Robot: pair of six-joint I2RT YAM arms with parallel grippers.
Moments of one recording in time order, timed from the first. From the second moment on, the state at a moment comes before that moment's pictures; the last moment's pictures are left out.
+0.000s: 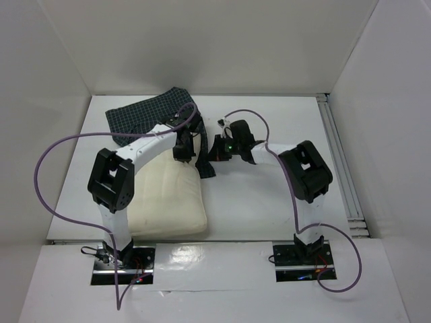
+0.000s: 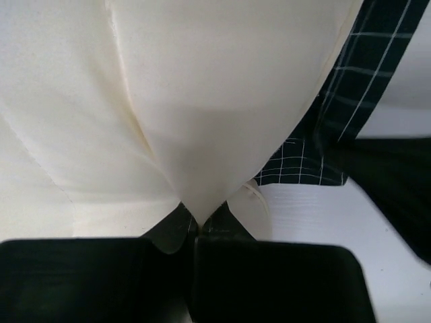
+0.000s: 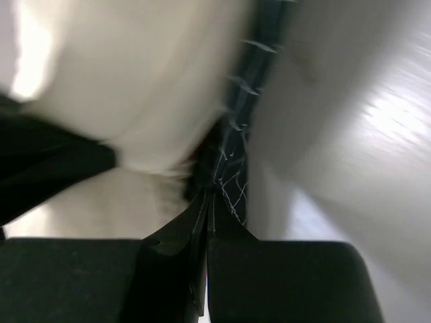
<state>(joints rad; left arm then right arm) -0.51 1.89 1.54 -0.89 -0.18 -0.61 0.50 1.98 1.15 0.20 -0.54 0.50</state>
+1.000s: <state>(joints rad) -0.48 1.85 1.52 -0.85 -0.11 -0.64 0.56 1.93 1.22 0.02 -0.34 0.35</state>
